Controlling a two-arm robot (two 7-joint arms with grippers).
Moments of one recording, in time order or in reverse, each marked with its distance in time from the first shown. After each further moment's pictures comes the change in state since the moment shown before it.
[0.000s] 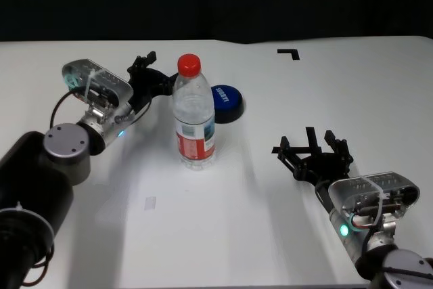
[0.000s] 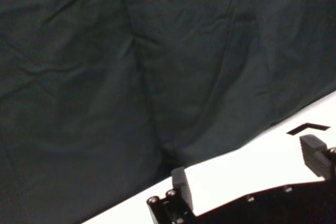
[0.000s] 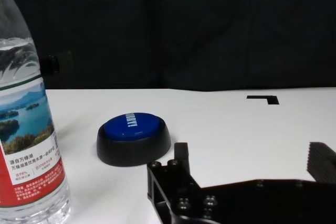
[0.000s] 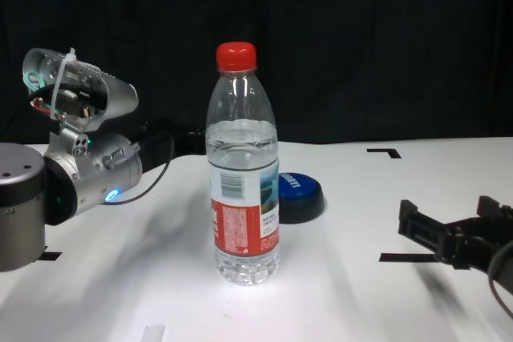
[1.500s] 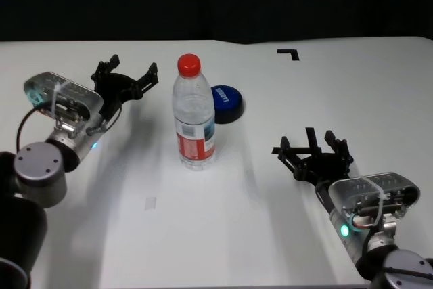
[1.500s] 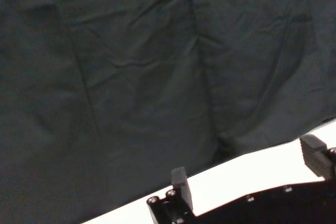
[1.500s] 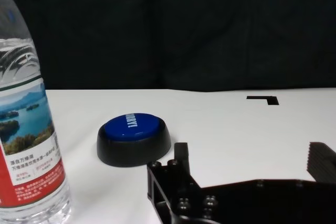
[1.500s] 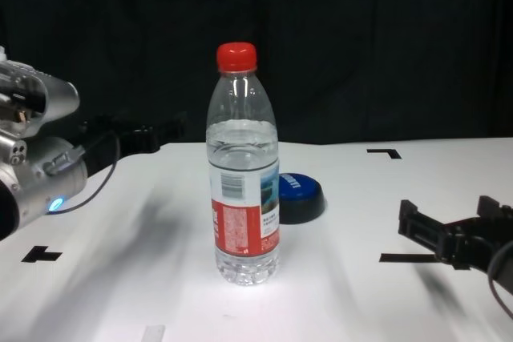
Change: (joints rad) left arm 0.201 0.067 -0.066 -0.322 -0.003 0.121 0.100; right arm 0.000 0.000 0.000 0.000 0.000 0.000 0.000
